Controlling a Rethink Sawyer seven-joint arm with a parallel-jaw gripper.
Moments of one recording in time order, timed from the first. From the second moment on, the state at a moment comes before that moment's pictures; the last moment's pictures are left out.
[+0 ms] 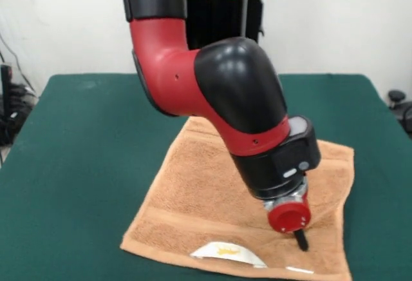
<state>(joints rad) -0.27 -0.23 0.23 1.39 0.53 0.40 2.60</state>
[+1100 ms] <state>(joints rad) 0.32 -0.16 -0.34 1.24 0.52 0.55 2.60</state>
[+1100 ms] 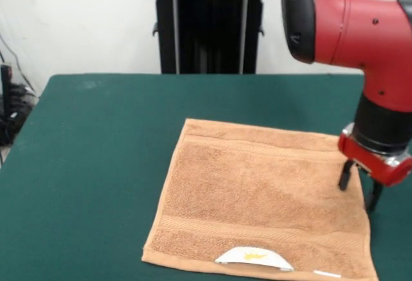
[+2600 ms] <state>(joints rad) 0.11 -0.40 -0.40 1.42 0.52 0.55 2.60</state>
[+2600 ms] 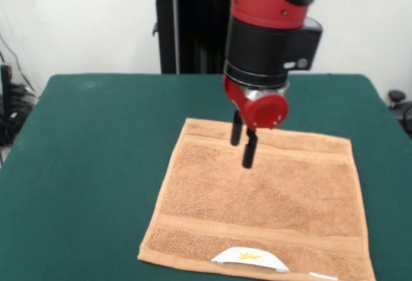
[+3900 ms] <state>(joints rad) -0.06 -0.52 -0.43 1.42 0.21 0.55 2.60</state>
